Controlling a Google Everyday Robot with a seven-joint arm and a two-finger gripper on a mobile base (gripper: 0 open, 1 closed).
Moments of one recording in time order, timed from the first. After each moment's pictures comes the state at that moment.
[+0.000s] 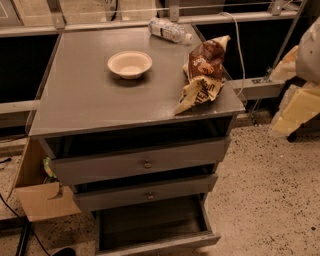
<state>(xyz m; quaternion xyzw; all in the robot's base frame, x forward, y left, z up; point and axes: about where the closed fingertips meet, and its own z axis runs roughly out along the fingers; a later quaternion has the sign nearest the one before) 0.438 -0.216 0.977 -0.60 0.78 -0.04 0.16</state>
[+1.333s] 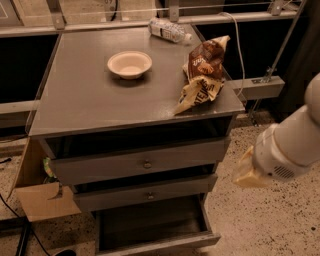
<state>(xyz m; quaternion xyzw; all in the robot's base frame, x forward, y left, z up) 0.392 -0.184 0.809 -0.58 0.80 0.07 0.16</state>
